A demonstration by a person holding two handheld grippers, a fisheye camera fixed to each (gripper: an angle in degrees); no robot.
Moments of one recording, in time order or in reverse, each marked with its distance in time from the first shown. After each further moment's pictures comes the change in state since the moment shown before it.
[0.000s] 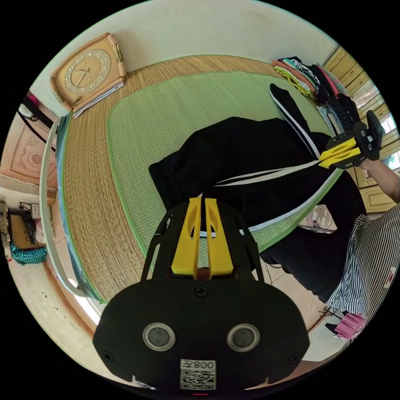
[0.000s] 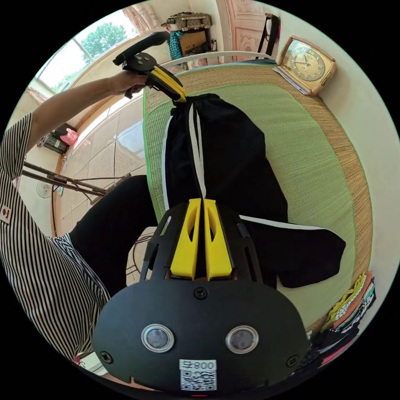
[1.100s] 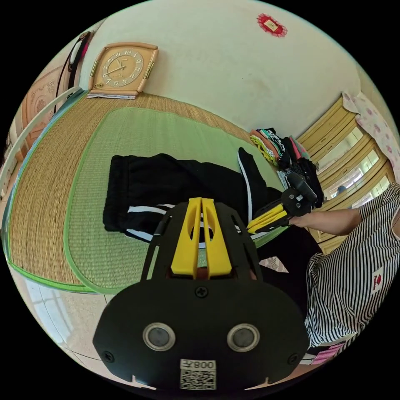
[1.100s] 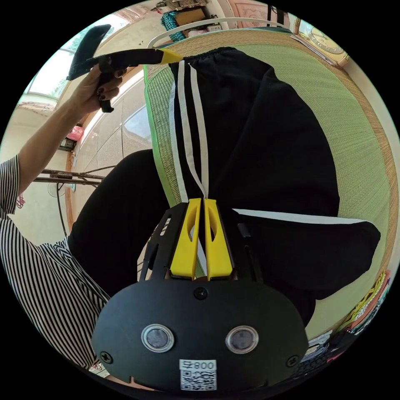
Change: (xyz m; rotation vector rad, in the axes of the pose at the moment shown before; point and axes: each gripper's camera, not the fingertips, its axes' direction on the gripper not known) left arm -0.008 0.165 0.130 0.454 0.348 -0.271; right arm 0.016 0.019 0.110 -0.146 -0.128 0.054
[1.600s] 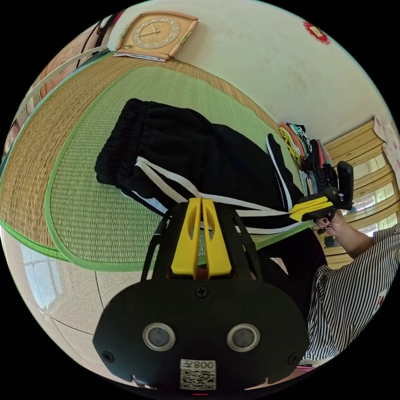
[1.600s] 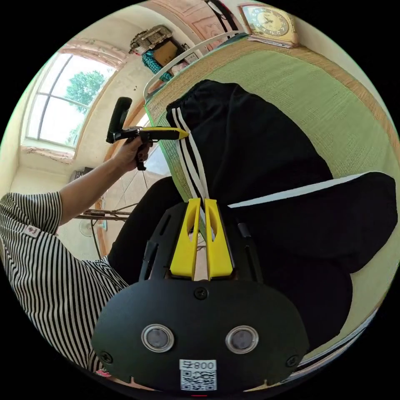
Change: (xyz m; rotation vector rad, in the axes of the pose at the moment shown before) left arm -0.050 0.053 0.086 -0.120 -0.058 -0.176; right arm 0.046 0.072 -0.051 0.250 -0.264 0.210
